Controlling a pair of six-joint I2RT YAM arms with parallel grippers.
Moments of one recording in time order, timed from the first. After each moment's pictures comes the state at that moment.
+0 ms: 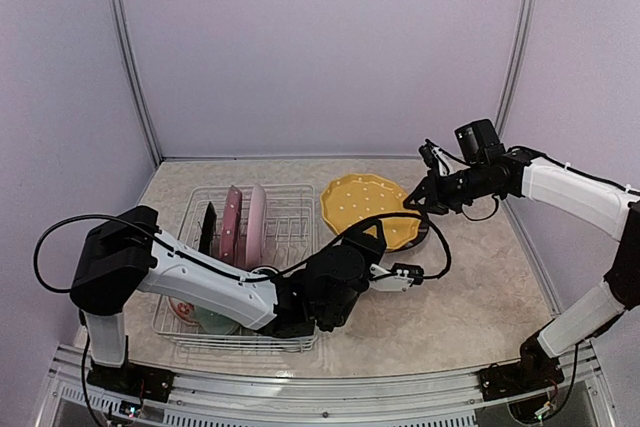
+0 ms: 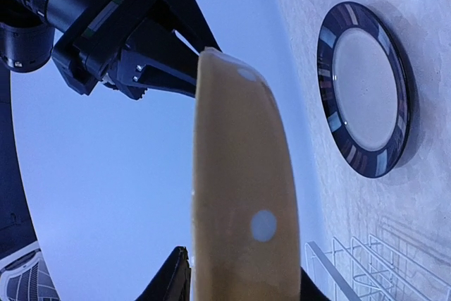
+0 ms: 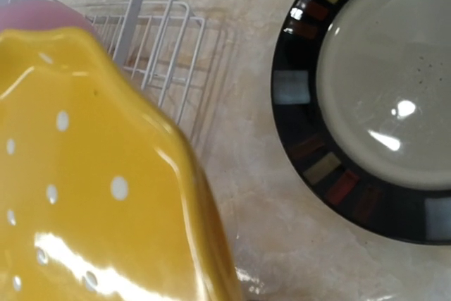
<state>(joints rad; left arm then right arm) -1.35 2.01 1.22 0.72 -0.92 1.67 0.42 1.45 1.15 -0.51 -0.49 0.41</state>
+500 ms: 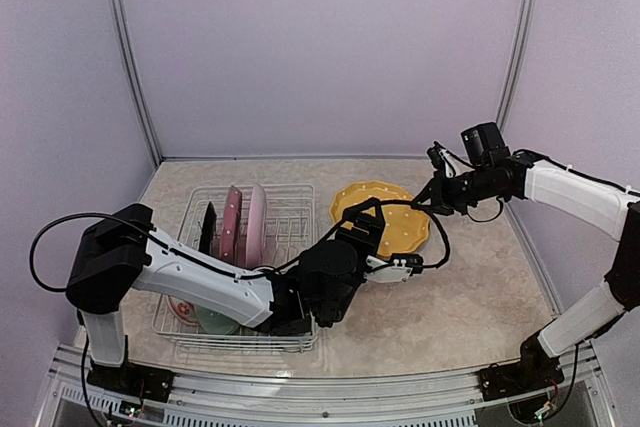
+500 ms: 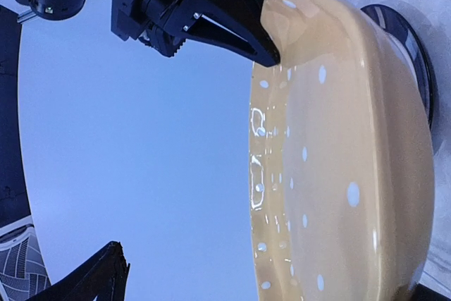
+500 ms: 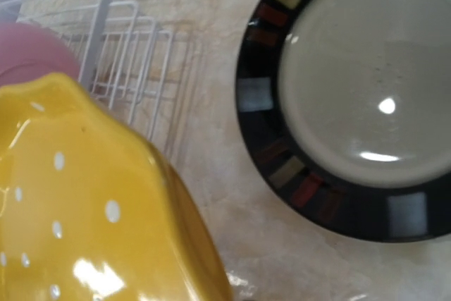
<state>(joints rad) -1.35 2.00 1.21 0.79 -0.93 1.64 0.38 1.44 1.13 -0.49 -0.48 0.44</state>
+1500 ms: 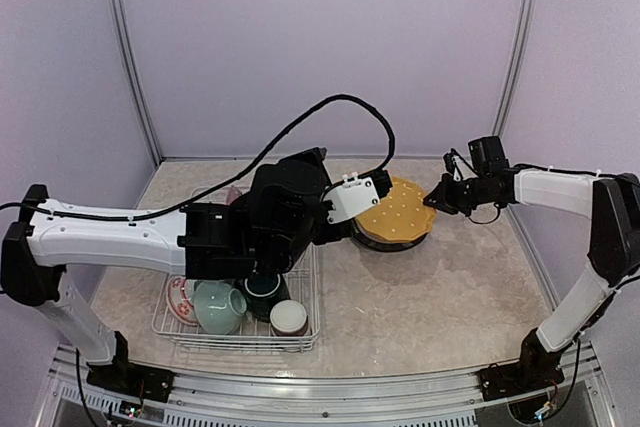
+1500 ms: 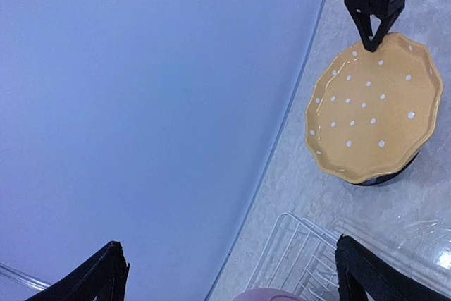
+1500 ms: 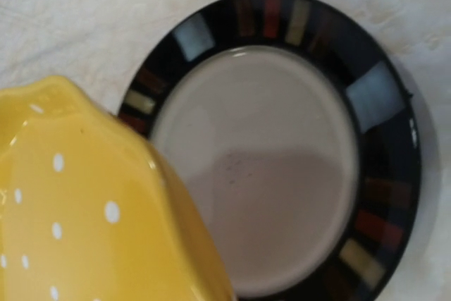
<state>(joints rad) -1.31 1.64 1.33 0.07 -0.91 0.90 0.23 1.58 1.04 -0.23 -0.42 0.49</state>
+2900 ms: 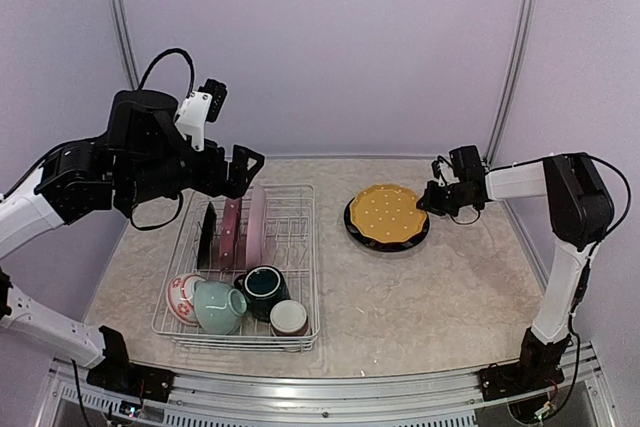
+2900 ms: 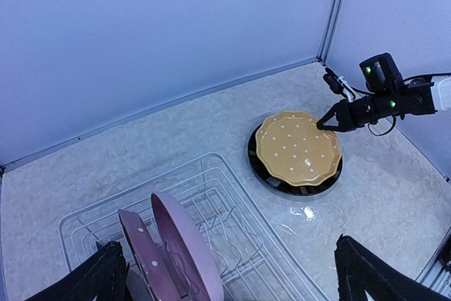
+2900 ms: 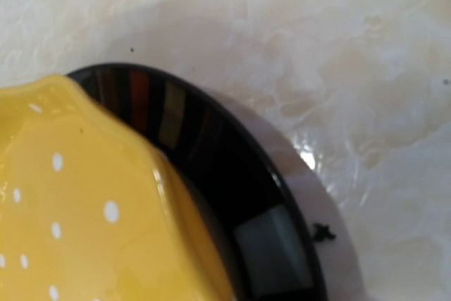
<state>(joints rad) -1.02 1.17 1.35 -0.59 -0.47 -0.24 0.21 1.92 1.19 -0.07 -0.31 0.41</state>
